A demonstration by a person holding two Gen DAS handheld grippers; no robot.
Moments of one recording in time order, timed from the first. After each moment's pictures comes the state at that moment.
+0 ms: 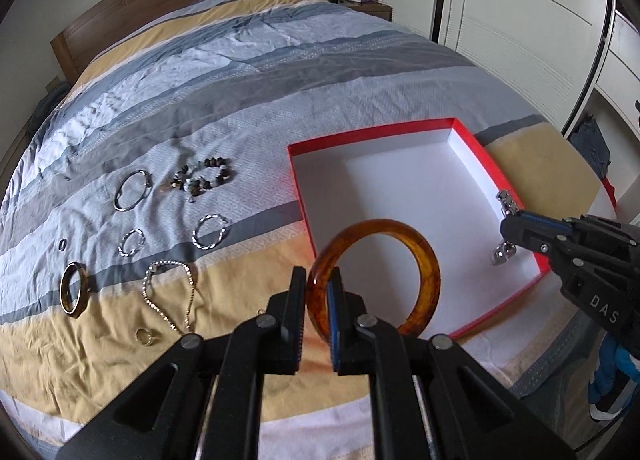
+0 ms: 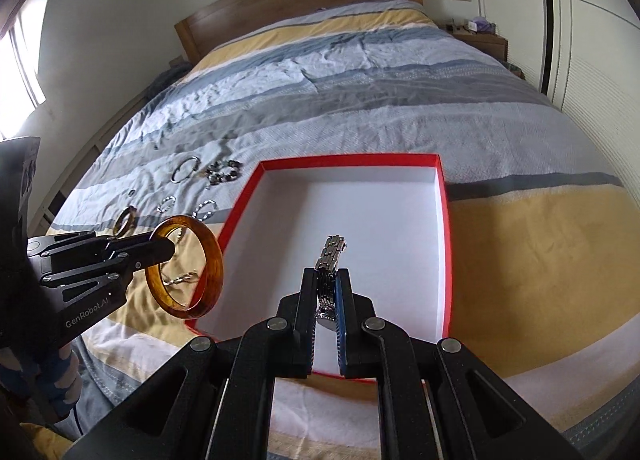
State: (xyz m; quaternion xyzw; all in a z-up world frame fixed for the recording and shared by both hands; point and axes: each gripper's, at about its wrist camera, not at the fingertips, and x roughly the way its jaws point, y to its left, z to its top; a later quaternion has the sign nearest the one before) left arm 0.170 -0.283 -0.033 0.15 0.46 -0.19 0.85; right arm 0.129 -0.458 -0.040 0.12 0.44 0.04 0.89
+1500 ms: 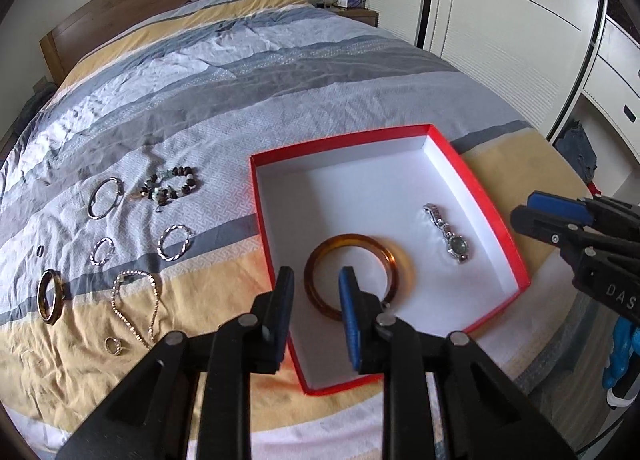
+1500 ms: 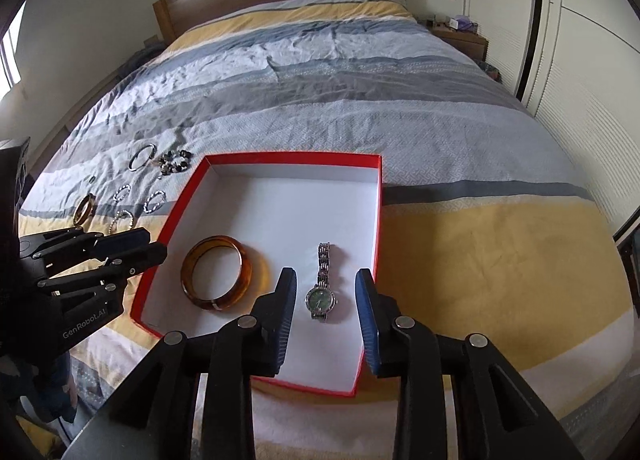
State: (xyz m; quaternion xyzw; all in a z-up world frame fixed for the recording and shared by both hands) left arm 0.161 -0.296 -0.027 0.12 0.45 -0.22 0.86; right arm 0.130 -0.489 -0.029 0.07 0.46 -0.01 0.88
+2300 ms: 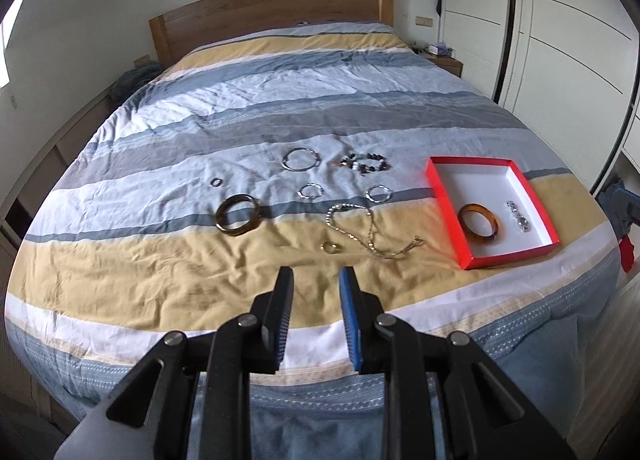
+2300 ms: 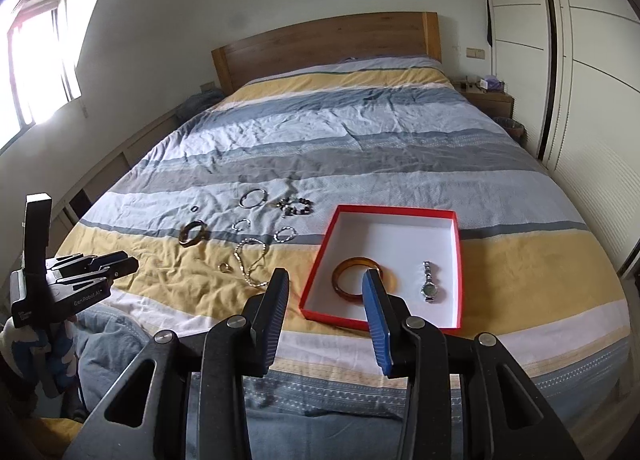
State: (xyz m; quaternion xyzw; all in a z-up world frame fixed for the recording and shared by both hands) left arm 0.053 -0.066 0.059 0.07 0.40 -0.08 0.91; right arm 0.020 -0.378 0.085 0.08 0.36 0.06 0.93
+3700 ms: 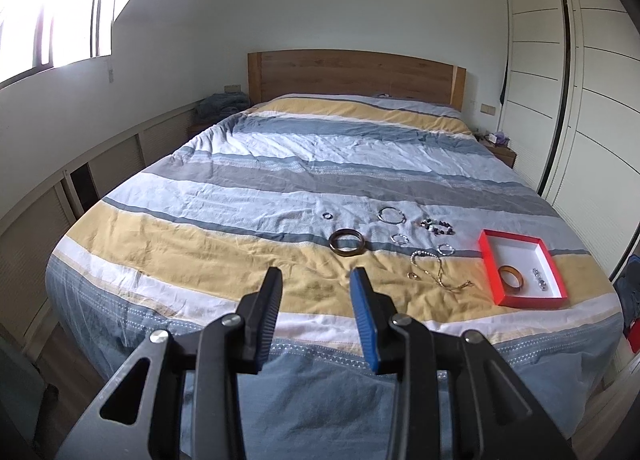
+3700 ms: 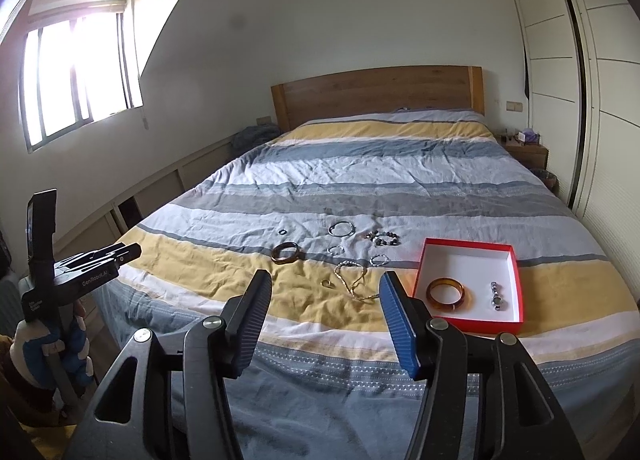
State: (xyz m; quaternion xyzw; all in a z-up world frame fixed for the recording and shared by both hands) left arm -0.061 0.058 0.115 -0.01 0.29 0.03 0.96; right arm -0.079 -0.263 0.136 0.06 0.28 0.12 0.95
